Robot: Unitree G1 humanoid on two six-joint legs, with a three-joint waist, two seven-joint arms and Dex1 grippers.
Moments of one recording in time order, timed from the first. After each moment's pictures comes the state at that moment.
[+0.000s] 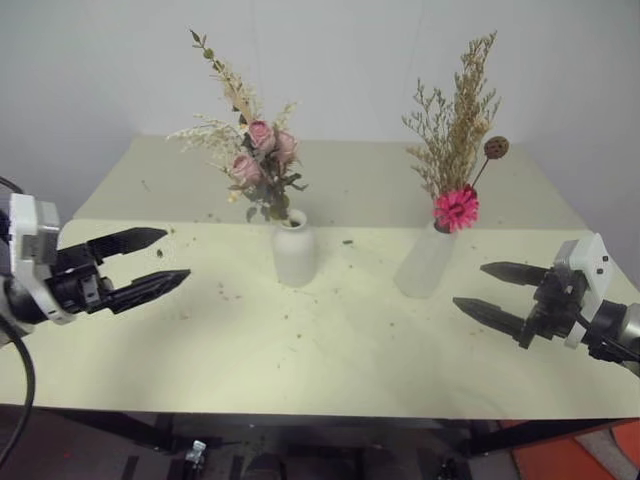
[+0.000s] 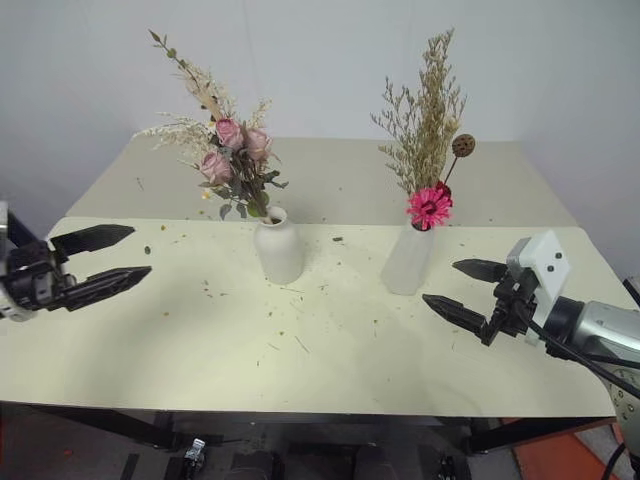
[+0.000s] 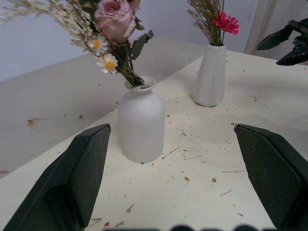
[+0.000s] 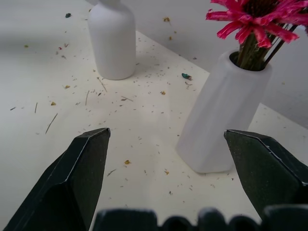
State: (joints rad) left arm -0.22 0.96 0.53 -0.22 -0.82 0.61 -1.11; right arm -0.05 -0.90 -0.45 -0.46 0.69 0.65 0.84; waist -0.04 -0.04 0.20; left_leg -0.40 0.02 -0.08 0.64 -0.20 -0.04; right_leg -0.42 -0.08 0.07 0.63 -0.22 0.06
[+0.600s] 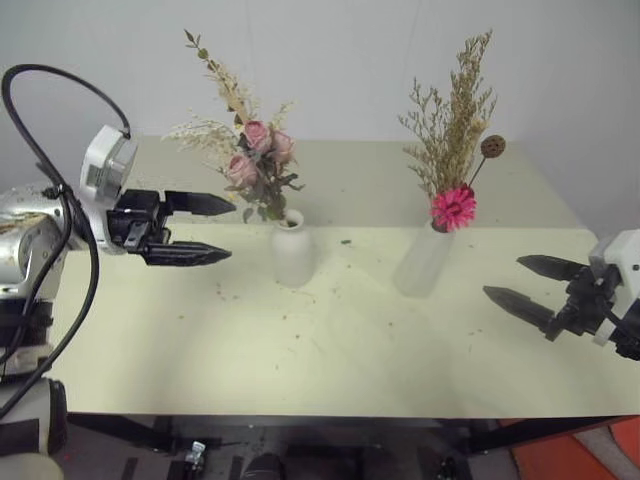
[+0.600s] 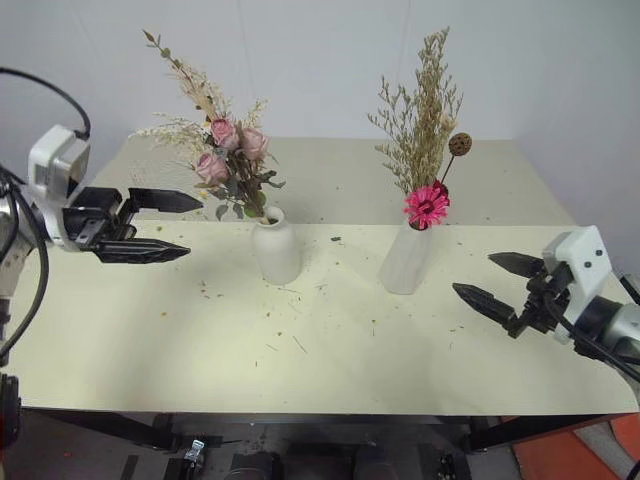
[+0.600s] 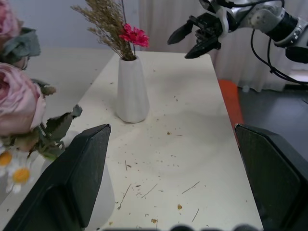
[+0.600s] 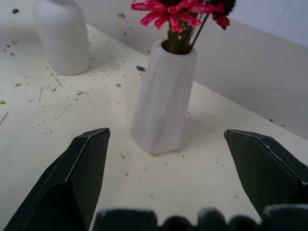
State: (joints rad) left arm -0.85 0.96 0.02 0.27 -0.67 0.50 -1.60; right arm 0.00 -0.90 -0.57 -0.42 0.64 0.62 0.83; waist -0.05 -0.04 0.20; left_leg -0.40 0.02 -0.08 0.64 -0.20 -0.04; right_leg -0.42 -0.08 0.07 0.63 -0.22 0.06
